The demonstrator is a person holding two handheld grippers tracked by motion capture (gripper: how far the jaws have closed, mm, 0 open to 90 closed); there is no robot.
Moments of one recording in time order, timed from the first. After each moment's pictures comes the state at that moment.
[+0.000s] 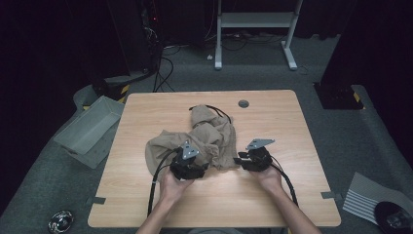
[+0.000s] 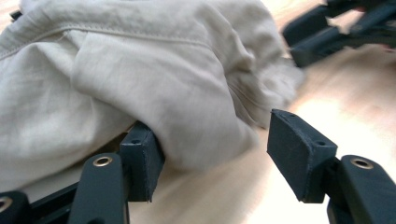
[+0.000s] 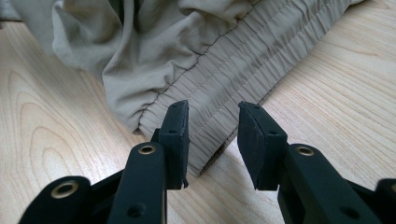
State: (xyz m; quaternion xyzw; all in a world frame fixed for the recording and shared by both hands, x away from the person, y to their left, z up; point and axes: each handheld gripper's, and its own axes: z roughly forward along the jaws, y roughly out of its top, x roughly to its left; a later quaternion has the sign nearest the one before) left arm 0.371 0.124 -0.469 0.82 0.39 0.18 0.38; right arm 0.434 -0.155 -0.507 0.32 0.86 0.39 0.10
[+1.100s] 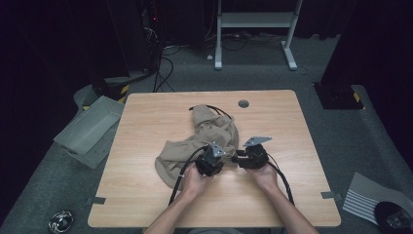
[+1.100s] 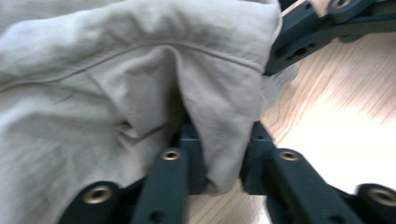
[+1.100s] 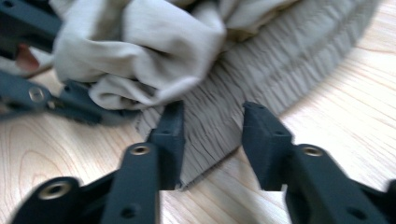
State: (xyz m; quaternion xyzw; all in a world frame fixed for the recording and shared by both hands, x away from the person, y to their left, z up) left arm 0.409 0.055 -0.501 0.87 0.34 0.16 0.32; right arm 0.444 -0.149 -0.512 0.35 0.84 0.40 0.09
